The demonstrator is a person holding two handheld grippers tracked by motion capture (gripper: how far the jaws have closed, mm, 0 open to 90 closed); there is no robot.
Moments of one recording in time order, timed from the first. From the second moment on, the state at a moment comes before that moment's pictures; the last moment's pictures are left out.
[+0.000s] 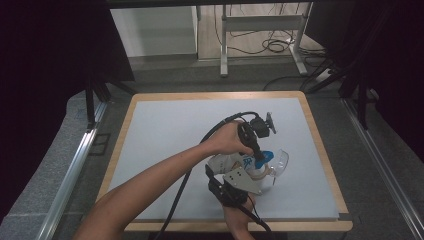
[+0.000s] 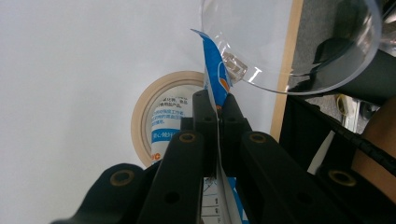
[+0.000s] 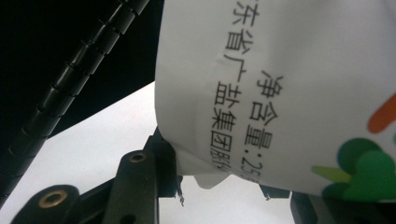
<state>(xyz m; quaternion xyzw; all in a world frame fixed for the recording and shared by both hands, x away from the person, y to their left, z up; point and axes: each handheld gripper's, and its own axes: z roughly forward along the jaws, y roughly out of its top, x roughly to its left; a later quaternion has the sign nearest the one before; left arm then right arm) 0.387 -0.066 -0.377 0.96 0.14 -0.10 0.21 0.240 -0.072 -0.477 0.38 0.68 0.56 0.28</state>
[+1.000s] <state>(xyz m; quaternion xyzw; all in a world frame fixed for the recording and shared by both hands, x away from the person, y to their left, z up) 0.388 -0.068 -0.374 0.97 0.14 -0.09 0.21 0.240 -0.073 -0.474 0.39 0.67 0.57 0.28</state>
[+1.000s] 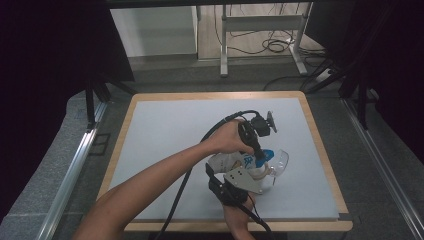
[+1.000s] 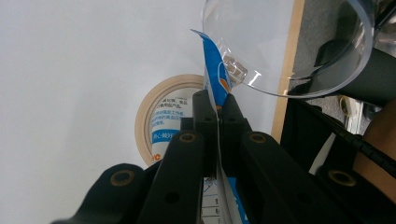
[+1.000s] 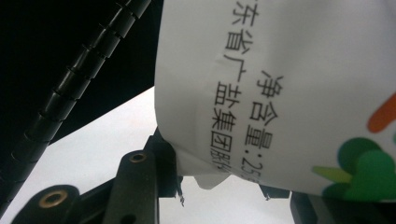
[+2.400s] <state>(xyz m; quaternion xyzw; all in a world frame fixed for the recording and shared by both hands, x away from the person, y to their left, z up) 0.384 -0.072 -0.373 0.97 0.13 -0.09 0.20 0.237 -0.075 -0.474 0.39 0.67 0.57 0.28</state>
